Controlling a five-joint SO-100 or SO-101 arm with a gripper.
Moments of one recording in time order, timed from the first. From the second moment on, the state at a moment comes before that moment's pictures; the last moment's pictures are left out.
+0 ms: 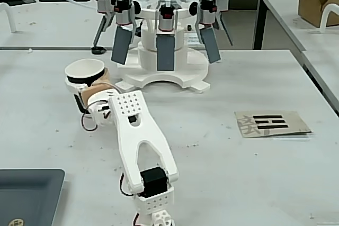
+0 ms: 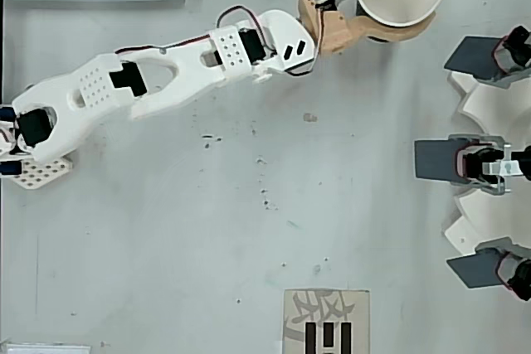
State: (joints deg) arm -26.6 36.8 63.0 -31.6 -97.1
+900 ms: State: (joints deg) arm -23.6 70.0 106.0 -43.2 -97.1
